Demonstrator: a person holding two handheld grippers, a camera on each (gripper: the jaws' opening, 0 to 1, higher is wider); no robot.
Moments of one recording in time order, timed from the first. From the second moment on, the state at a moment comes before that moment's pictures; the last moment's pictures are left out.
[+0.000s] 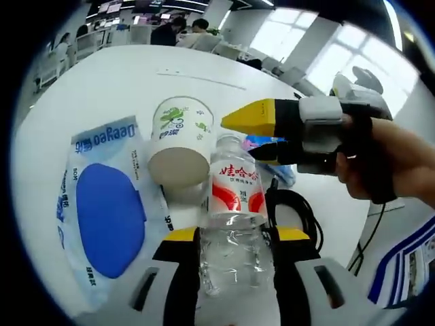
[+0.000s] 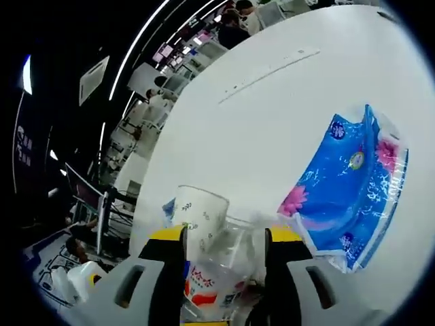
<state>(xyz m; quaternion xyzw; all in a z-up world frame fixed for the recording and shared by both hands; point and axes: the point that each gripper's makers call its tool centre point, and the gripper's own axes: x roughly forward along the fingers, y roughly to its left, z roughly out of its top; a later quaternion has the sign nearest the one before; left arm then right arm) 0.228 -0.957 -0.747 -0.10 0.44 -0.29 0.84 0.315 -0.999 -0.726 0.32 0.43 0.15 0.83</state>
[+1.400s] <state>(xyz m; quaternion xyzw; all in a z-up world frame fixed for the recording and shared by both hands) 0.217 -0.958 -0.730 -0.06 0.40 -0.33 0.85 0.310 -0.979 -0.670 0.31 0.31 0.23 0.87</state>
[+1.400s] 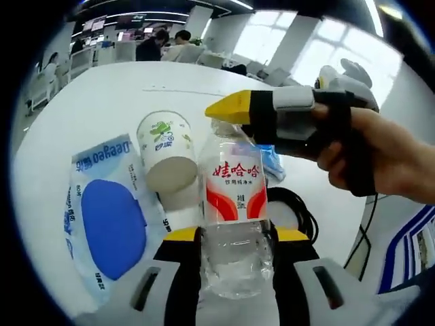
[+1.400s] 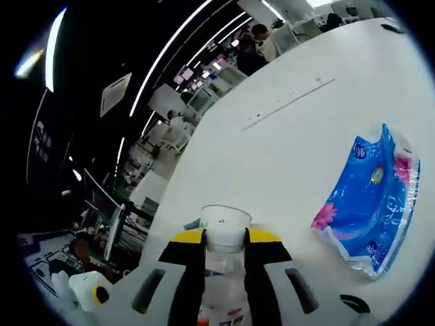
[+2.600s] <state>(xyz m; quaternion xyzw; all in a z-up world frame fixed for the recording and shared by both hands) 0.264 -0.928 -0.639 0.02 0.26 -0.34 0.90 0.293 -0.917 -0.520 0.11 0.12 0.41 0.89</state>
